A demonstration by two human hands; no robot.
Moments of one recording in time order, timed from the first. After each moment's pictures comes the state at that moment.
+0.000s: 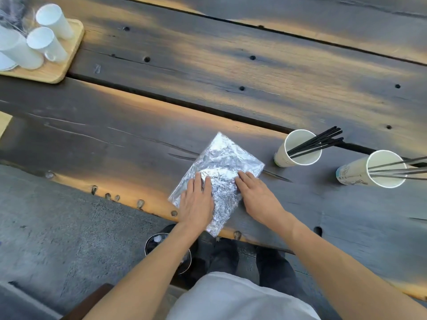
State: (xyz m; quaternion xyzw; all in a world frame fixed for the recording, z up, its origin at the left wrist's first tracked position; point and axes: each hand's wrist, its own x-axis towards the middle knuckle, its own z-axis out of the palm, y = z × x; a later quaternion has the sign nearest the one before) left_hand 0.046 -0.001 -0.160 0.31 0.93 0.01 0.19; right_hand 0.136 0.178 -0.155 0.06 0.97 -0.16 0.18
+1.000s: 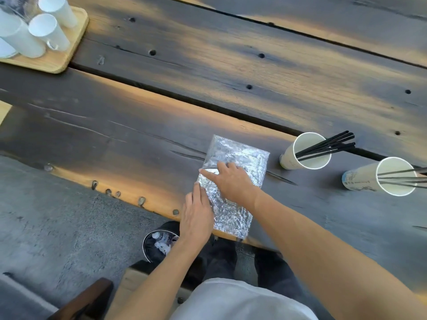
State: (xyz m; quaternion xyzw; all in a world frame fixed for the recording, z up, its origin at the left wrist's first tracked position) left_hand 0.068 -0.019 -0.157 0.26 0.94 0.04 0.20; right_hand 0.047 0.143 -0.143 -0.01 0.97 -0.06 0.23
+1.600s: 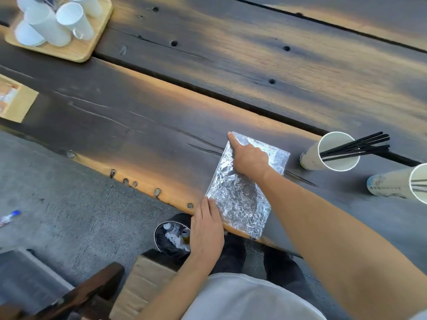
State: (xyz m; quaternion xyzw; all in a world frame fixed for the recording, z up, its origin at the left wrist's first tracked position) left_hand 0.104 -0.044 -0.142 0.23 0.94 0.00 0.26; right_hand -0.010 0.155 -0.144 0.23 0.92 -0.14 0.30
